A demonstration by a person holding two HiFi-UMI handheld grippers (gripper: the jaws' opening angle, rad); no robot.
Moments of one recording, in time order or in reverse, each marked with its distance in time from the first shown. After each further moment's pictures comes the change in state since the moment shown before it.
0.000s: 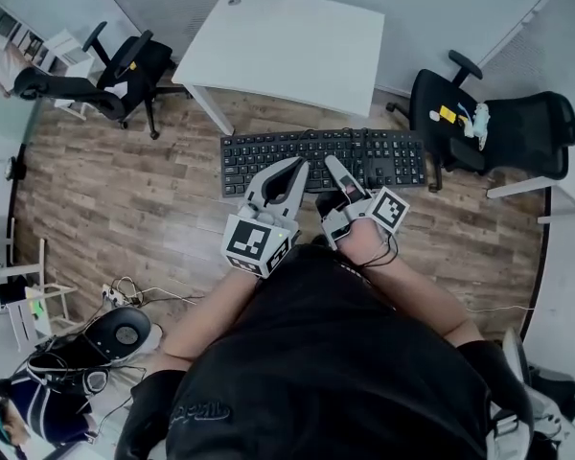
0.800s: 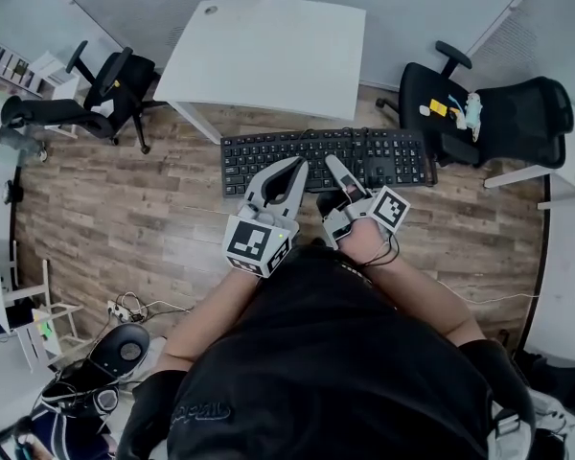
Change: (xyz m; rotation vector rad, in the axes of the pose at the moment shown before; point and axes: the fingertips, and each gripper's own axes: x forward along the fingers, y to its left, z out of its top) left arm 0.054 -0.003 -0.003 0.007 0.021 -0.060; right arm 0.003 -0.013 0.051 0.006 -0.063 -0.016
